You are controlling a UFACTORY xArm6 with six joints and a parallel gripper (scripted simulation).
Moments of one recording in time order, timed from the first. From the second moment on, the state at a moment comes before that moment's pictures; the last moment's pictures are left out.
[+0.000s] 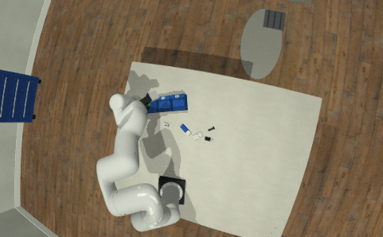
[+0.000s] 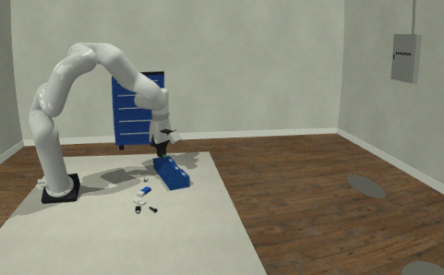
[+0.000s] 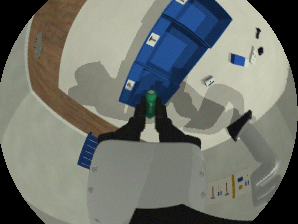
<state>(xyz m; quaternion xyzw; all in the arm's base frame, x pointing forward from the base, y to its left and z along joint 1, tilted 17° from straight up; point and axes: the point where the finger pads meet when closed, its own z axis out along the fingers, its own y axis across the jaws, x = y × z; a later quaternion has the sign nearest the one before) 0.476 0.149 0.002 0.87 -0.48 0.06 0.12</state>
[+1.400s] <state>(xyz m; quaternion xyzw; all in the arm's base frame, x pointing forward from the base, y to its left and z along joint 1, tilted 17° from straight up) 0.477 0.148 -0.007 0.73 -0.66 0.09 0.11</state>
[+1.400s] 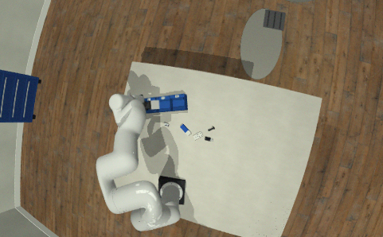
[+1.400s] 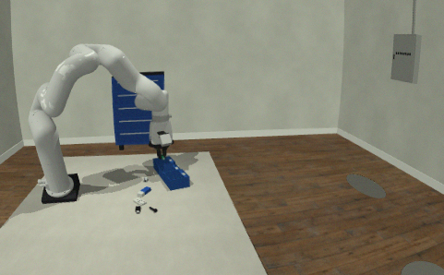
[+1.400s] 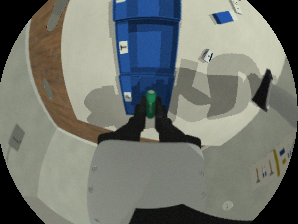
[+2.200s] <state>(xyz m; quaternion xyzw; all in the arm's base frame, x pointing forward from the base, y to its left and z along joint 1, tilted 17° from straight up) 0.476 0.136 -0.045 0.73 -0.66 0.09 0.11</state>
